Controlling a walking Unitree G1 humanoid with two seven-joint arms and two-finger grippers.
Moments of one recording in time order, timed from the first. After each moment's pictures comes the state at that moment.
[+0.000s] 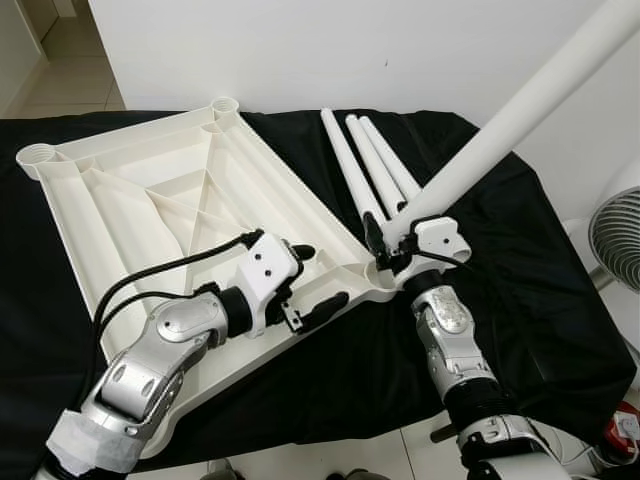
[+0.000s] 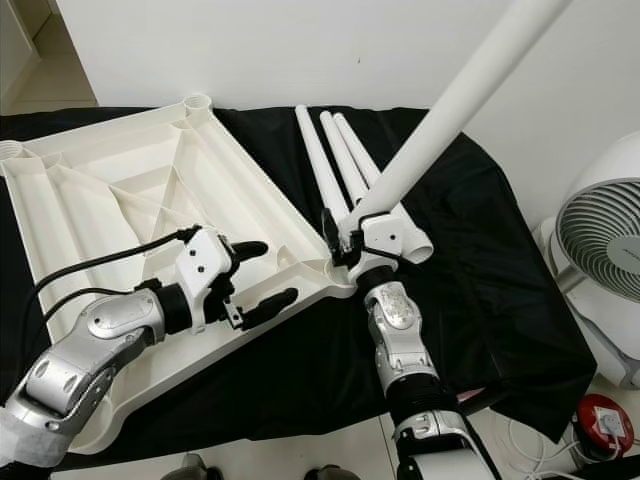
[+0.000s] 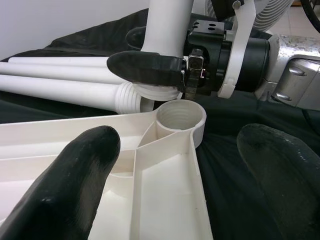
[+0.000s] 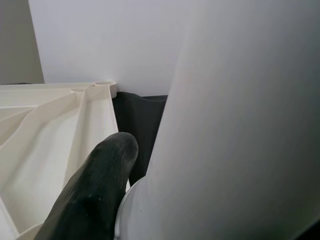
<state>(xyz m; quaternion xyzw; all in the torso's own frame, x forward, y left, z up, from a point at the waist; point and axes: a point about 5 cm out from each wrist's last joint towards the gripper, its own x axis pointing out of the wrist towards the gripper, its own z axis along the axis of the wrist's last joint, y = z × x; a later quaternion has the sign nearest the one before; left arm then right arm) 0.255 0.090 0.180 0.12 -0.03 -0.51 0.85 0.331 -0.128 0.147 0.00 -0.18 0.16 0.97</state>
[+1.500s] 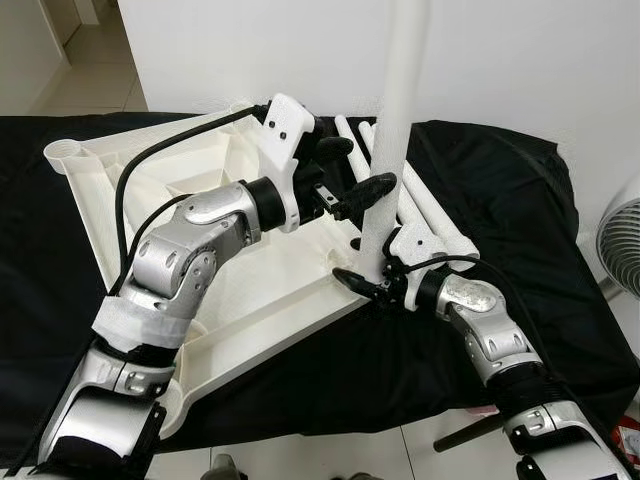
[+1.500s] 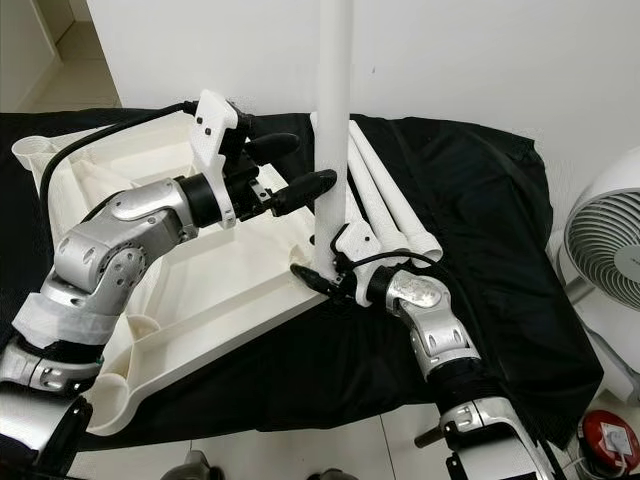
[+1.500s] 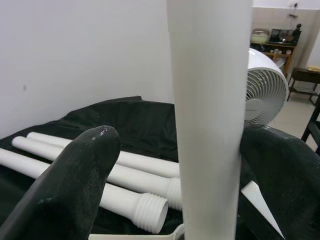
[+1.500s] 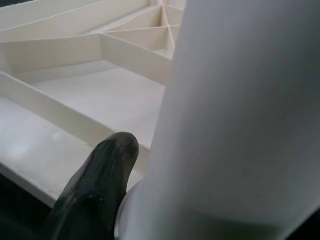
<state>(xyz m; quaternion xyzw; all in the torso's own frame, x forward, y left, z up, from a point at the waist) 0.313 0.060 0.276 0.01 -0.10 -0.54 0.84 0.322 -0.128 0.148 -0.16 -0.02 0.48 0.86</state>
